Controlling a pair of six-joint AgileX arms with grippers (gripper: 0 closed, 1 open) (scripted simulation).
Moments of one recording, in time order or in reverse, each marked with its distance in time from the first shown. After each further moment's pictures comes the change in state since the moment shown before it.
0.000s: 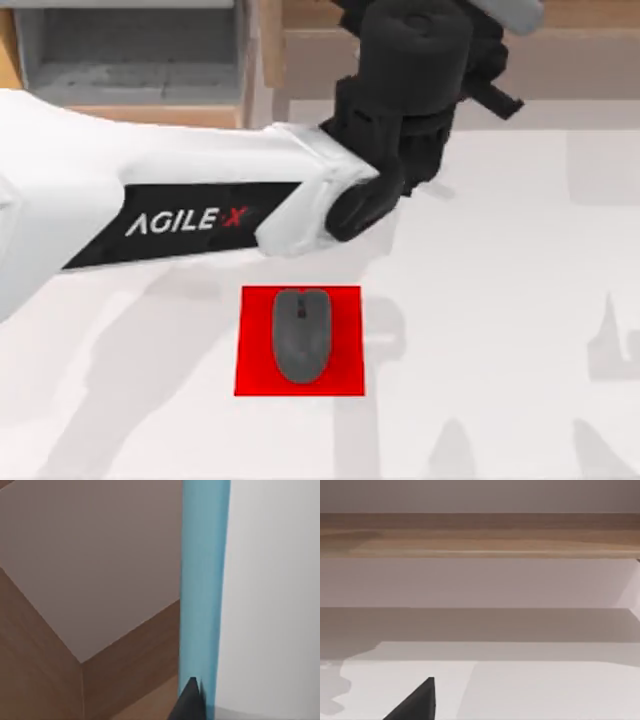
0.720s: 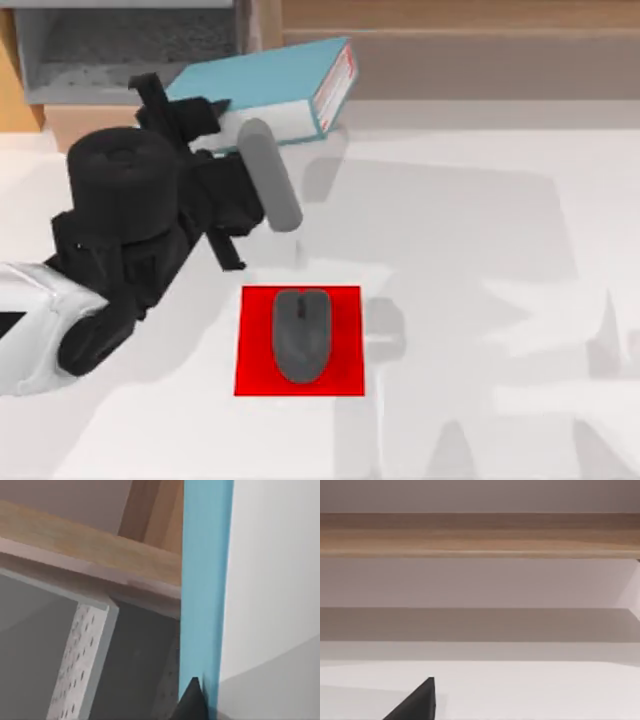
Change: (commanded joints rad) left arm 0.288 -0.438 -0.753 0.136 0.330 0.649; right arm 0.000 0.000 0.000 0.000 0.000 0.000
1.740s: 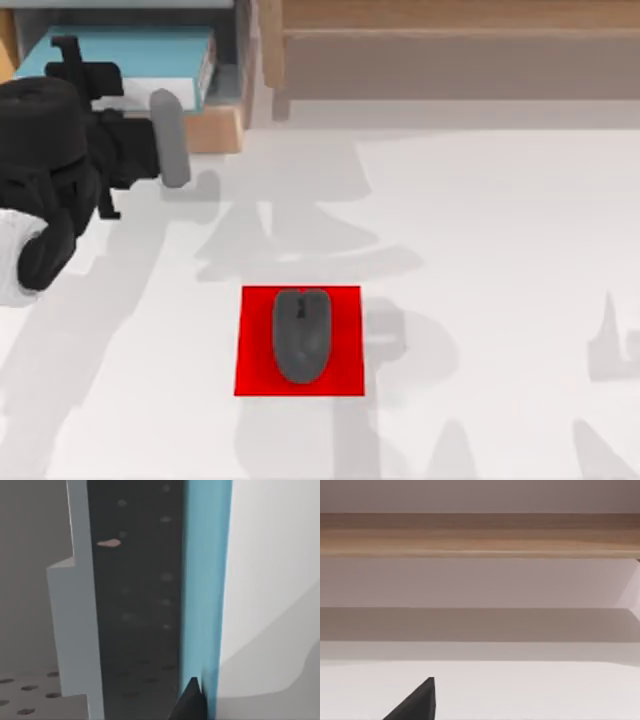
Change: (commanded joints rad) left arm 0.318 0.225 0.134 0.050 0.050 0.369; right arm 0.000 0.000 0.000 0.000 0.000 0.000
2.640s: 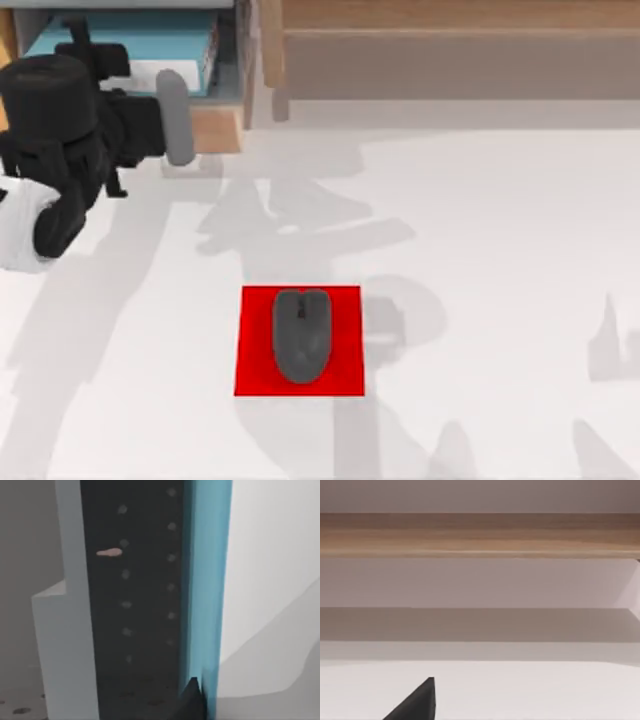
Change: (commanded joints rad) left arm 0.017 0.104 0.117 -0.012 0.018 0.004; right arm 0.000 0.000 0.000 0.000 0.000 0.000
